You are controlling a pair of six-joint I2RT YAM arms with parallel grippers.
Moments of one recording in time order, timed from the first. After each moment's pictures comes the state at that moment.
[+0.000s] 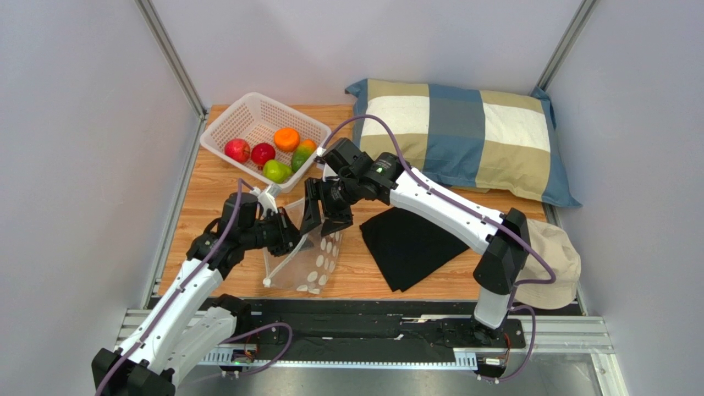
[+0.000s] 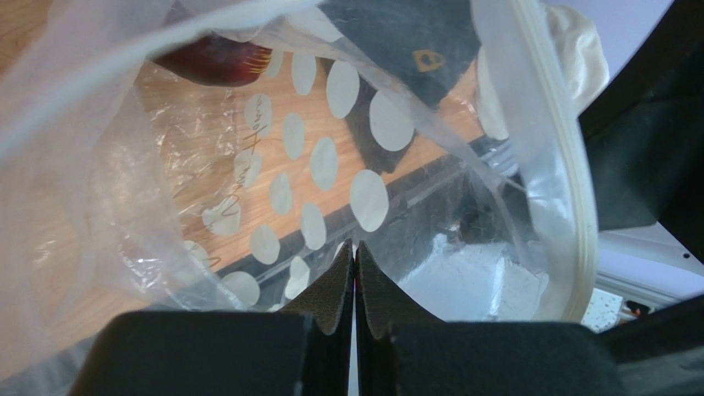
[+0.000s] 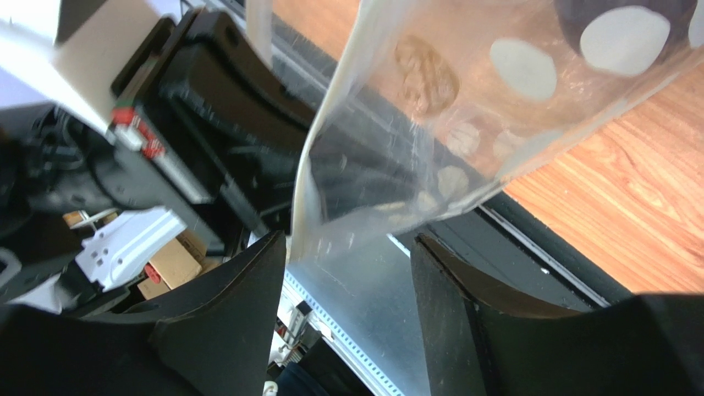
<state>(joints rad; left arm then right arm) -0.36 0.78 0.64 -0.57 0.54 -0.77 0.94 1.79 1.76 -0.87 -0.44 0.82</state>
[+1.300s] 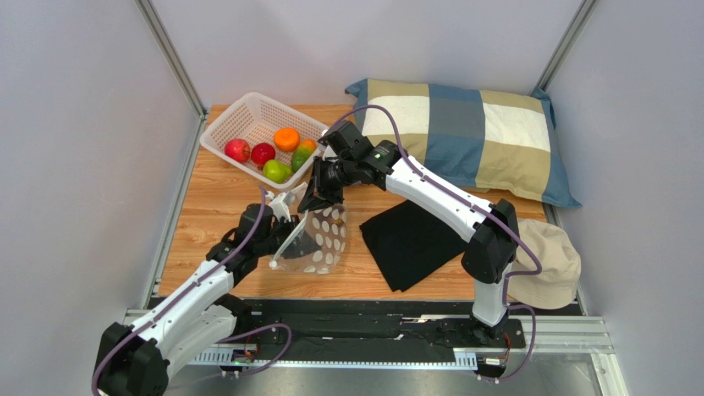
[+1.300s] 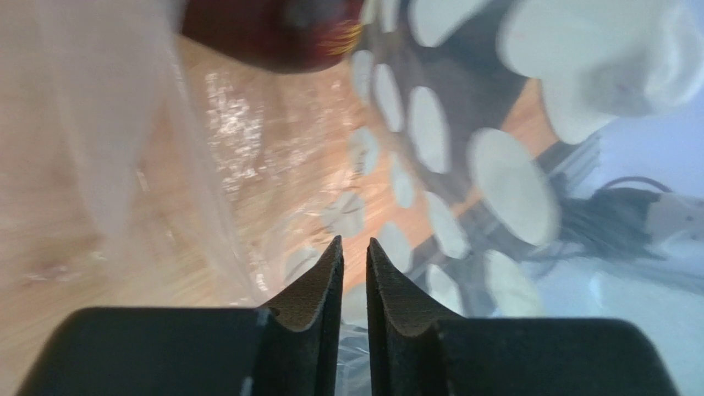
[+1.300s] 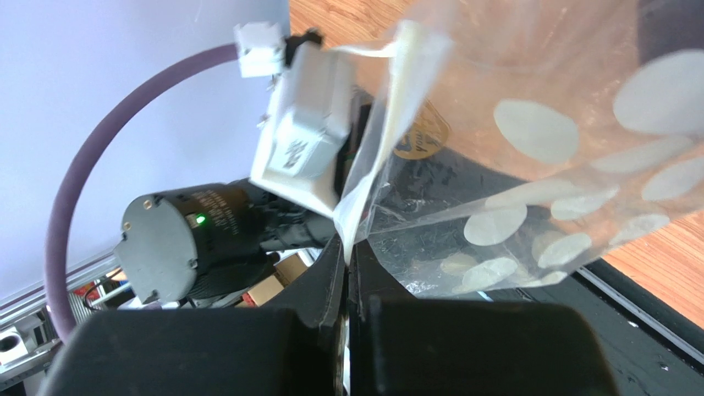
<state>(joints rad) -0.46 0.81 0.44 -0.24 0.41 -0.65 0.86 1.89 1.85 -0.75 -0.51 1.02</state>
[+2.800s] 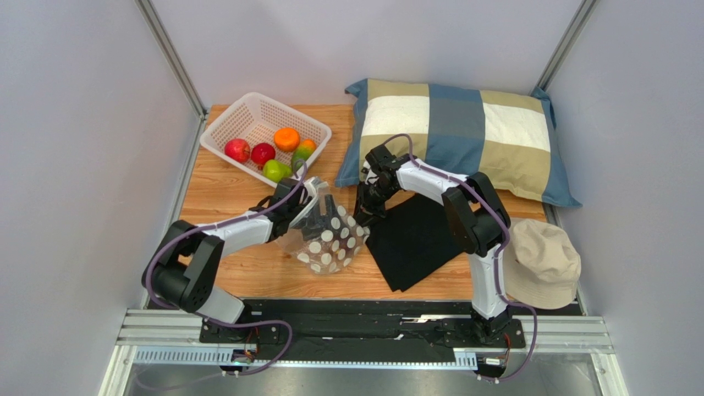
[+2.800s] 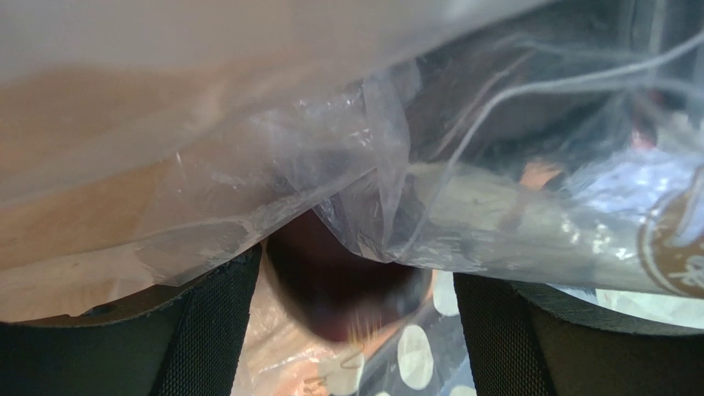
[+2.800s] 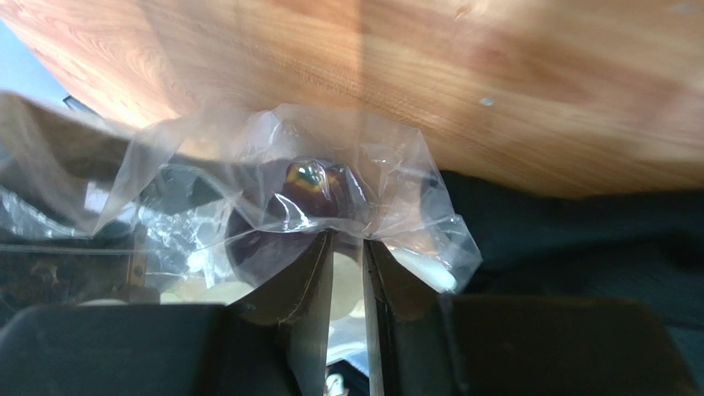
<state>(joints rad) -0.46 1.47 0.65 0.02 0.51 -0.67 0.58 2.08 1.51 -0.70 -0.58 0.67</state>
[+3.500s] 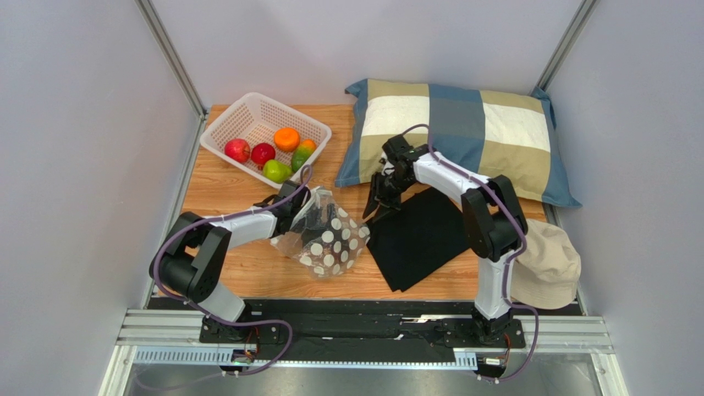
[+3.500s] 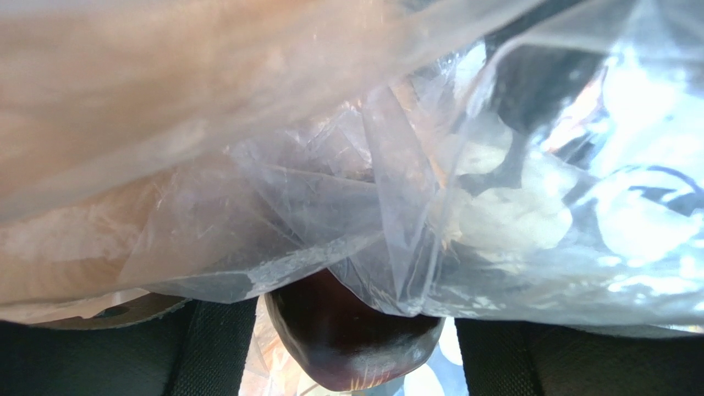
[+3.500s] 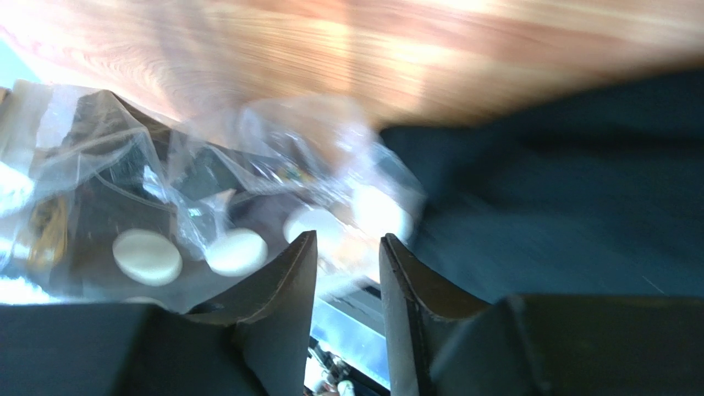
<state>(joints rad) -0.47 1.56 0.70 -0.14 0.59 -0.60 0.51 1.99 1.50 -0.79 -0.52 0.67</state>
